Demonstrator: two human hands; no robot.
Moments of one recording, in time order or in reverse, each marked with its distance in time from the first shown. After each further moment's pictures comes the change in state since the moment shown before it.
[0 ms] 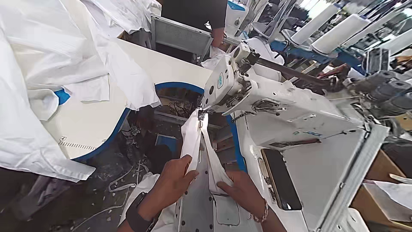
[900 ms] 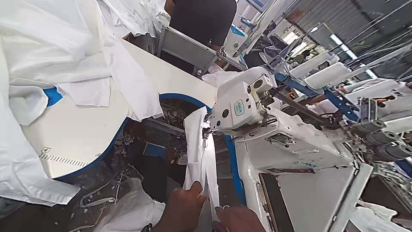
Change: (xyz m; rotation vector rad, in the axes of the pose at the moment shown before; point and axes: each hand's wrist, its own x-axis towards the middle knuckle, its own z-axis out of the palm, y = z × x) left_hand -0.003 -0.012 0.034 0.146 0.370 0.328; right_hand -0.020 -0.108 -0.029 -0.471 -0.301 -0.092
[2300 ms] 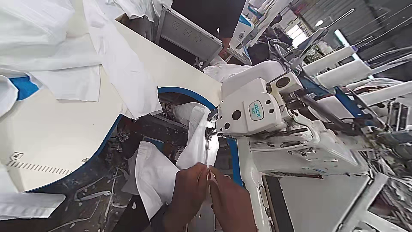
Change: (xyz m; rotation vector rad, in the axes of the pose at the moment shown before) left_hand 0.044 -0.017 0.021 -0.371 0.151 -0.238; right_hand 0.059 -0.017 0.015 -0.017 0.716 0.197
